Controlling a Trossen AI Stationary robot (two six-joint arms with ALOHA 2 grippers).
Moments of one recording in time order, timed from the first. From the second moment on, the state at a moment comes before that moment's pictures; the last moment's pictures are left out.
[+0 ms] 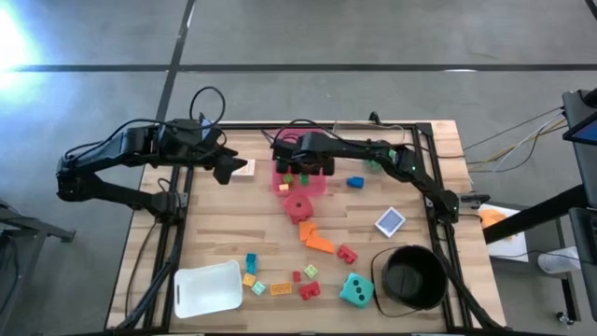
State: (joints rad) left arm 0.15 1.02 1.32 -0.94 -0.14 -0.66; right arm -0.25 2.34 2.10 -1.17 0.19 1.39
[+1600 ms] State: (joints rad) left arm 0.15 1.02 1.32 -0.94 -0.14 -0.66; right arm -0.25 2.34 1.91 -0.99 0.19 1.55
